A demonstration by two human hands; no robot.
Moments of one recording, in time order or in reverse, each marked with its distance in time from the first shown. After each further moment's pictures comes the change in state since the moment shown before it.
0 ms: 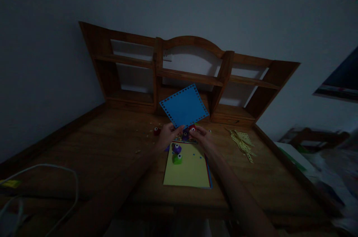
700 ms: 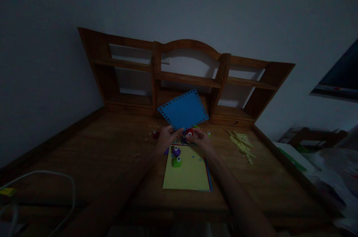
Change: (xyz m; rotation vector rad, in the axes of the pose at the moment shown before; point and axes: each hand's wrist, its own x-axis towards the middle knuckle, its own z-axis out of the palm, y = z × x) left_hand 0.003 -0.010 0.000 -0.001 0.005 0.012; right_hand -0.001 -0.001 0.001 -0.154 -0.008 -0.039
